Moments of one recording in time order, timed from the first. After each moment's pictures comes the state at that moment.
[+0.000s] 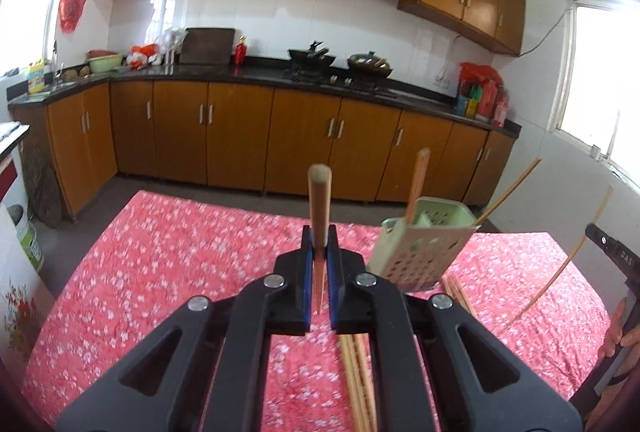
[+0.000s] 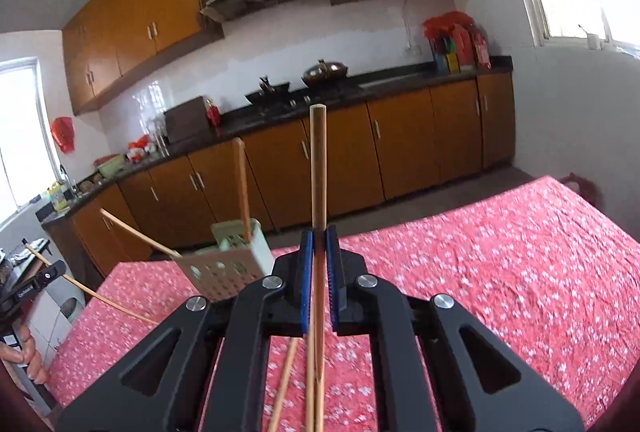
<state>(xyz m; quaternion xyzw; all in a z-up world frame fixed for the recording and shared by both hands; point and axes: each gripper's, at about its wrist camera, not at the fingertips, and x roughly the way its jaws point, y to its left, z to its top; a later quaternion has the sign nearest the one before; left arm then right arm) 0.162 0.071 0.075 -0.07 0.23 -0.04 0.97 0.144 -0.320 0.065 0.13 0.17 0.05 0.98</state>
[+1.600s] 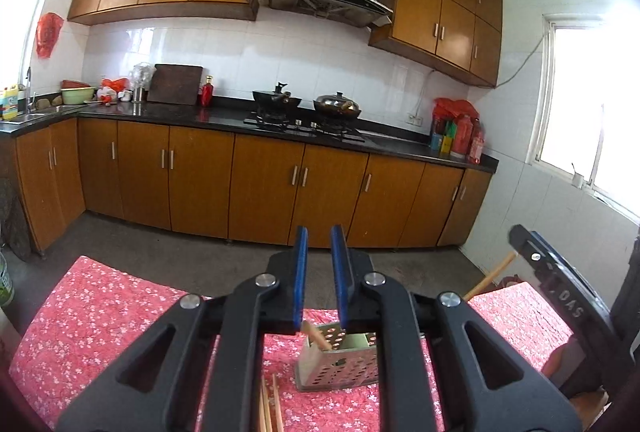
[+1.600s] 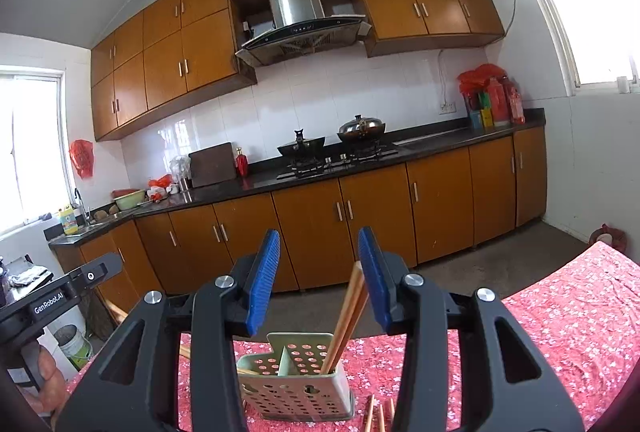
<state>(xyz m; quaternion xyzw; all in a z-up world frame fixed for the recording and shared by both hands) 0.248 0.000 0.126 -0.08 0.16 -0.07 0.98 0.208 -0.247 0.105 0.11 0.07 0.07 0.99</state>
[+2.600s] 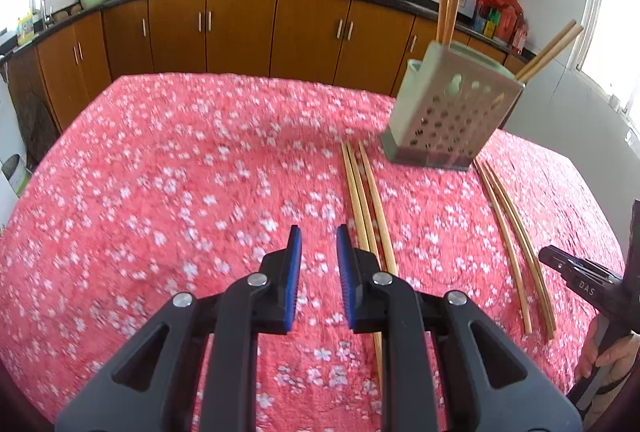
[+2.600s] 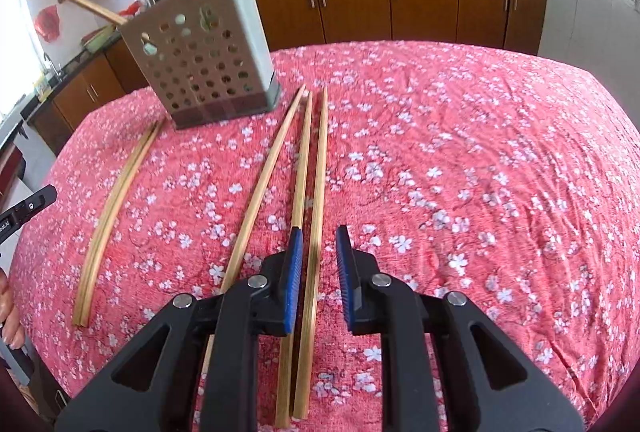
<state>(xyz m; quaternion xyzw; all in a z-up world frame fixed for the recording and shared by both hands) 0.174 0.054 -0.064 -0.07 0.39 -0.04 0.92 0.178 -0.260 -0.104 0.06 0.42 0.07 0.90</state>
